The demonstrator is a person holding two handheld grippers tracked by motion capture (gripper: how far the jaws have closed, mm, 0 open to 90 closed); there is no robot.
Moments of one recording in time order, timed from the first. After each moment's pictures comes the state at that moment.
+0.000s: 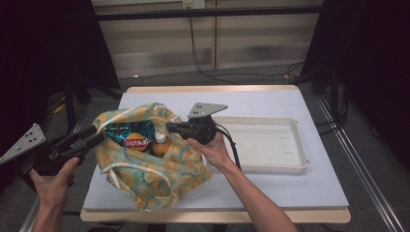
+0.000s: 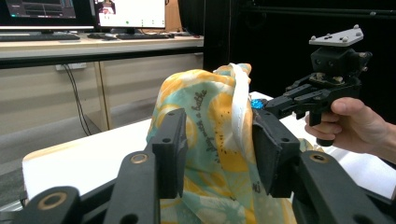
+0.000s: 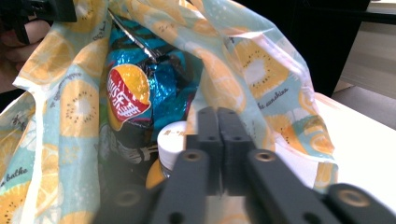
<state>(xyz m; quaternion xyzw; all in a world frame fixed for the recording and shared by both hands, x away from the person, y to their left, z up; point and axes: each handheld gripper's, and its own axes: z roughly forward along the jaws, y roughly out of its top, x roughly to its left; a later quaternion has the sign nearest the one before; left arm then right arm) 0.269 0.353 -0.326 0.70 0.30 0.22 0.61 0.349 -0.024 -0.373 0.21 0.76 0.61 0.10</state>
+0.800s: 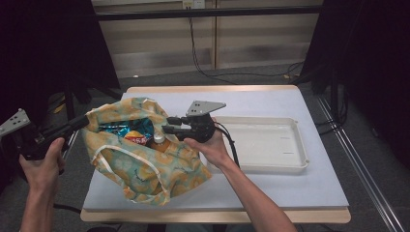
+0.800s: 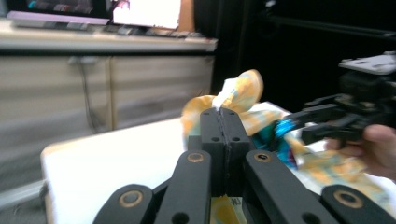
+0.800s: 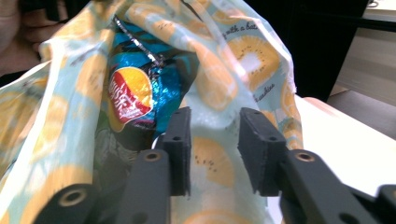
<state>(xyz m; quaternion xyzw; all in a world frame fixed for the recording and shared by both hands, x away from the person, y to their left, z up) 0.300 0.384 -0.312 0.68 0.35 0.21 0.61 0.351 -0.020 -0.367 0.21 0.76 0.60 0.11</state>
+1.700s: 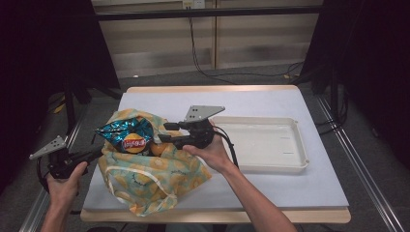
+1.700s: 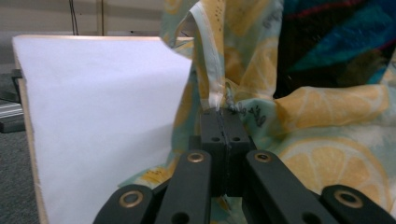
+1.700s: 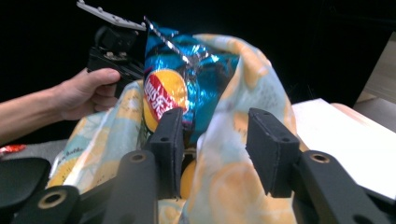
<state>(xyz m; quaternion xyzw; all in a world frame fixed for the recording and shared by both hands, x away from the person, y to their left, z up) 0.301 0.384 -0.415 0.72 0.40 0.12 0.55 0.334 -0.017 -0.362 0.17 0.77 0.61 0.09</state>
